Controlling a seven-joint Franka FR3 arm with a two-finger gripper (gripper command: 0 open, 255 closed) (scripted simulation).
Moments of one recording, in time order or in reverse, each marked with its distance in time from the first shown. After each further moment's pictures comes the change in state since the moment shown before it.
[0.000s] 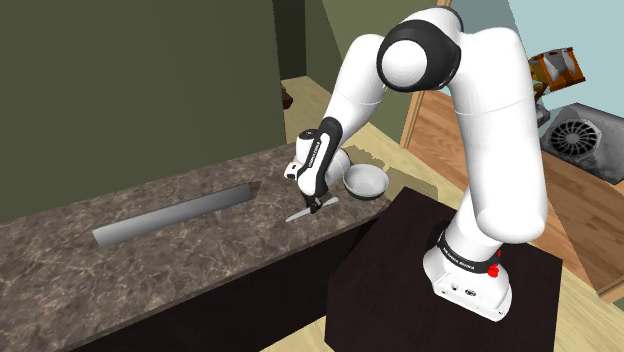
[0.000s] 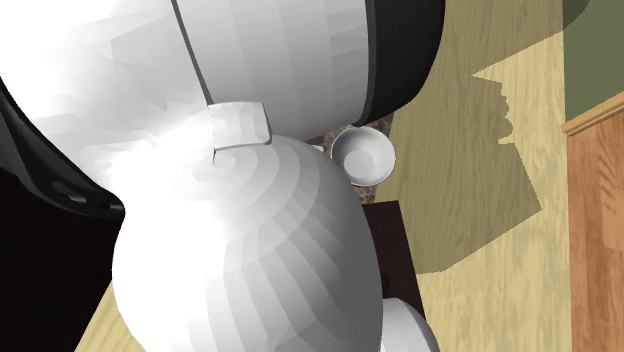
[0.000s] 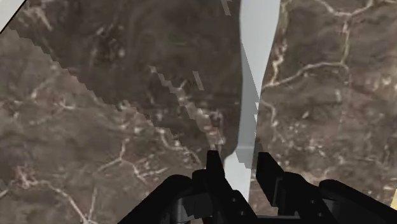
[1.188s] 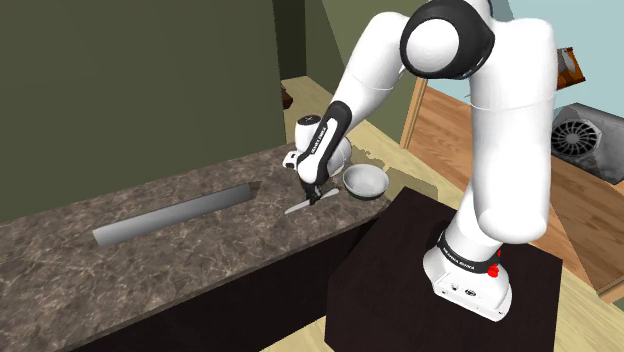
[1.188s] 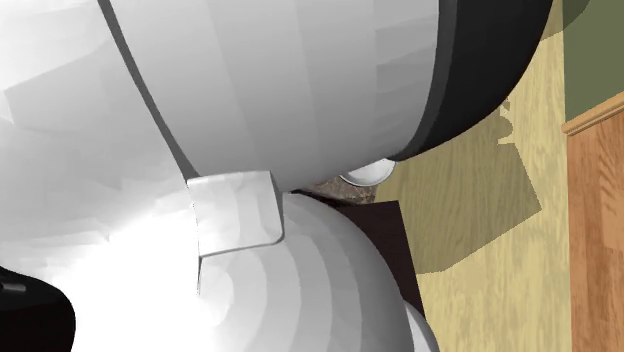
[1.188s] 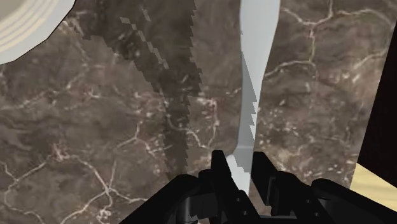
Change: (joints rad) arm 0.026 -0.134 -0.031 -0.037 -0.024 -0.097 0.019
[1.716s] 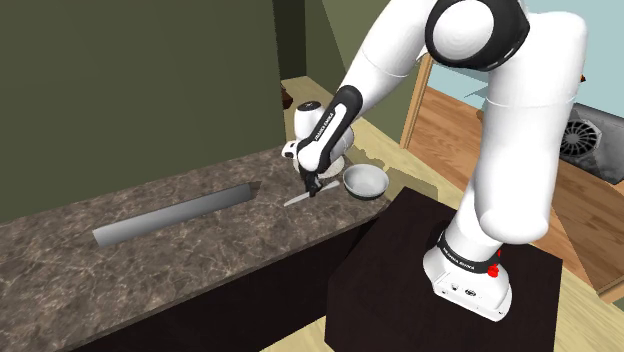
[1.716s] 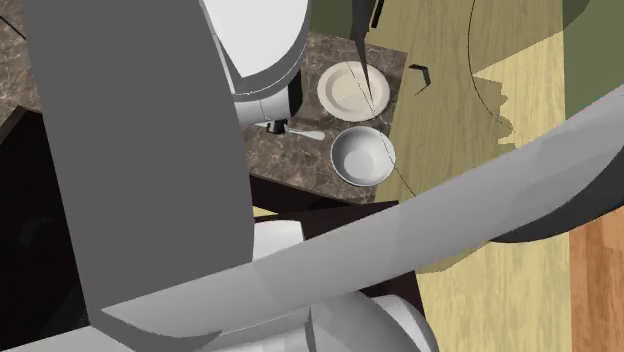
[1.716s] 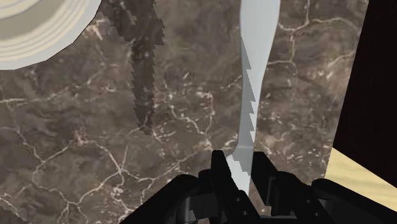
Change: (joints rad) arm 0.018 -0.116 -0.025 -0.019 -0.031 -0.096 0.021
